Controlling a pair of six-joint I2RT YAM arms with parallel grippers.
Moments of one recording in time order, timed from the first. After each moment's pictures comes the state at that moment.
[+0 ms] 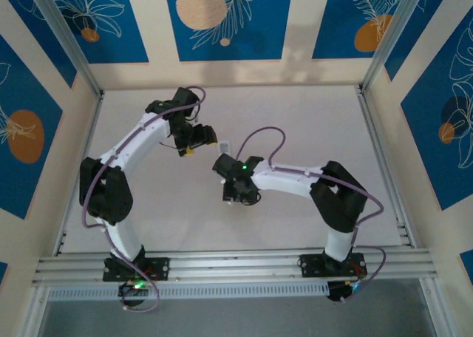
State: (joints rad) left arm -0.42 1.78 1.60 -1.04 0.24 -0.67; right arm 0.96 1.82 1.22 -0.77 0.06 1.00
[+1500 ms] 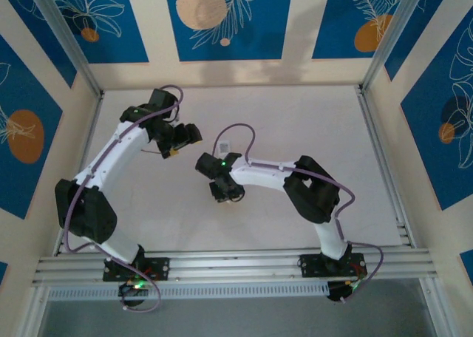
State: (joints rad) left arm -0.33 1.58 1.48 -1.03 0.24 -0.68; right arm 0.99 2.03 1.45 -0.86 0.08 0.68
